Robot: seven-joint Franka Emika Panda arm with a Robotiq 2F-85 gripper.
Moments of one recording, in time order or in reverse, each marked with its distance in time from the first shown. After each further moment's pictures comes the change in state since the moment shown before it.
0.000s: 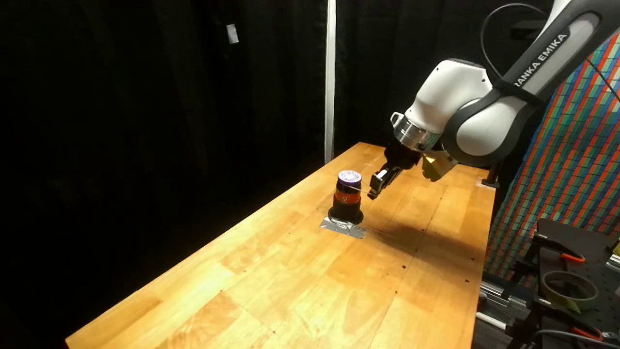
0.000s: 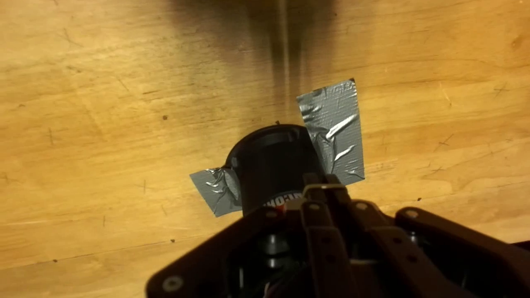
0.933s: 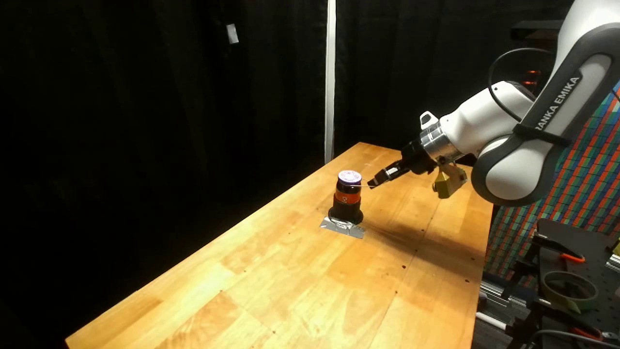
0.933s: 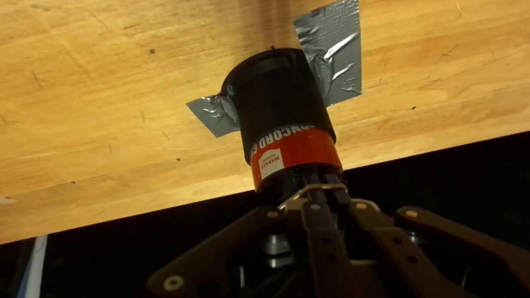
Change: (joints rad) arm 0.116 0.048 -0.071 -0.166 0.072 0.579 0.038
